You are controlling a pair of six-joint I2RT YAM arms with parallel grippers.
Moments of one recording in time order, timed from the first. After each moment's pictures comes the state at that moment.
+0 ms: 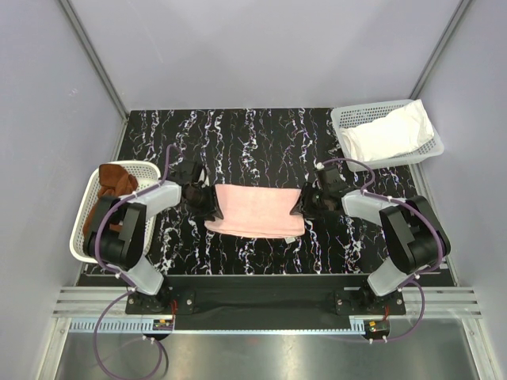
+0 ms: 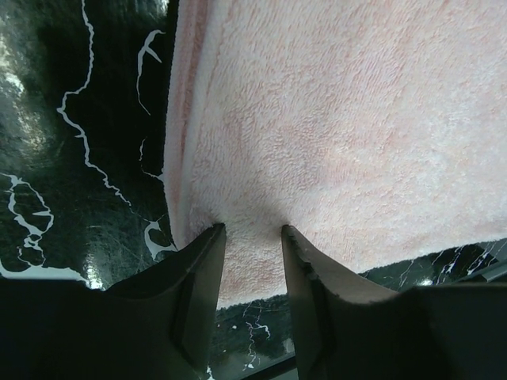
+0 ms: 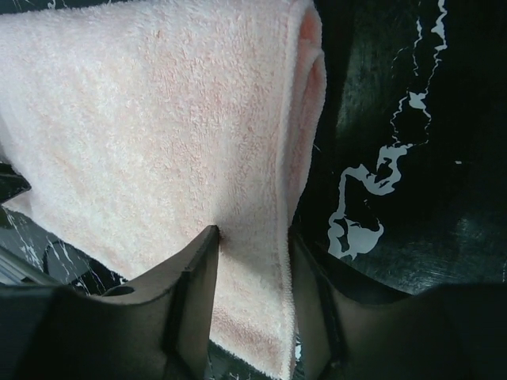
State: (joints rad) left arm -0.29 1.62 0.88 -0.46 0.32 -0.48; right arm 0.39 1.61 0.77 -0.12 -0.29 0.67
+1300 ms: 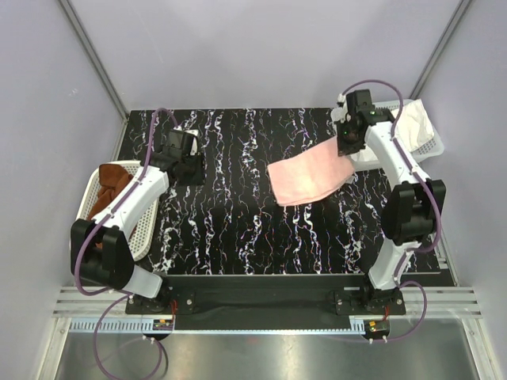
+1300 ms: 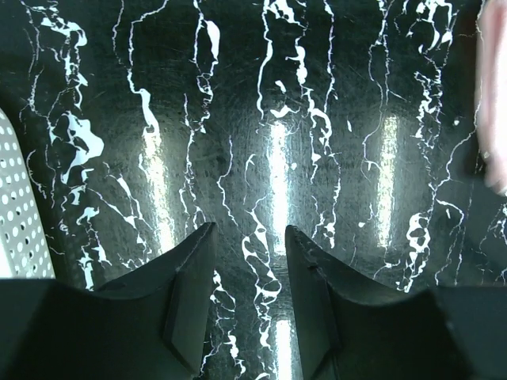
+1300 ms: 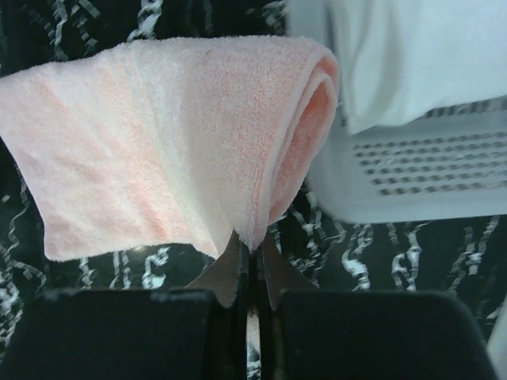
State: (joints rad) left arm -0.29 1.46 1.18 -0.69 -0.03 -0.29; right arm 0.15 1.82 1.68 -0.88 0.01 0.07
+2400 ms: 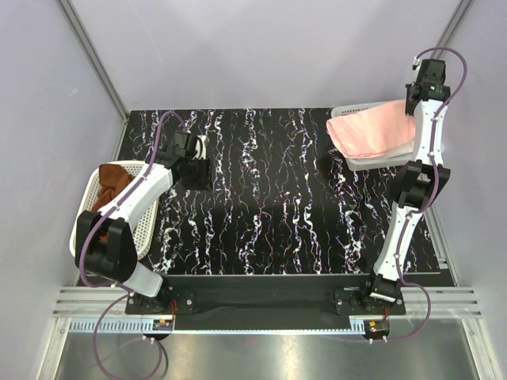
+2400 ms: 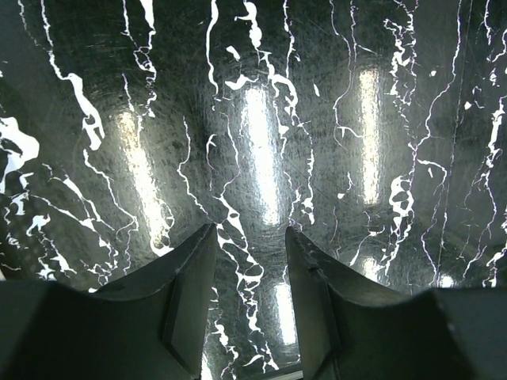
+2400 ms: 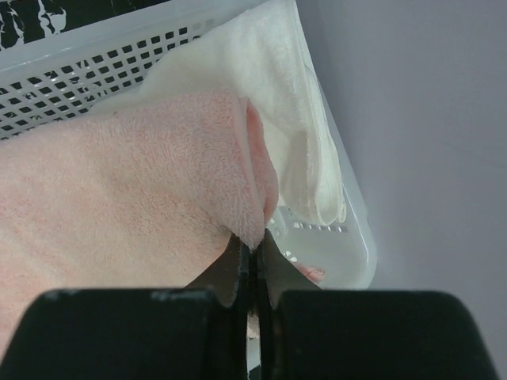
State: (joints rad) left arm -0.29 1.51 1.19 -0.71 0.11 -0.24; right arm -0.26 2.41 2.64 -0.94 0.21 -0.20
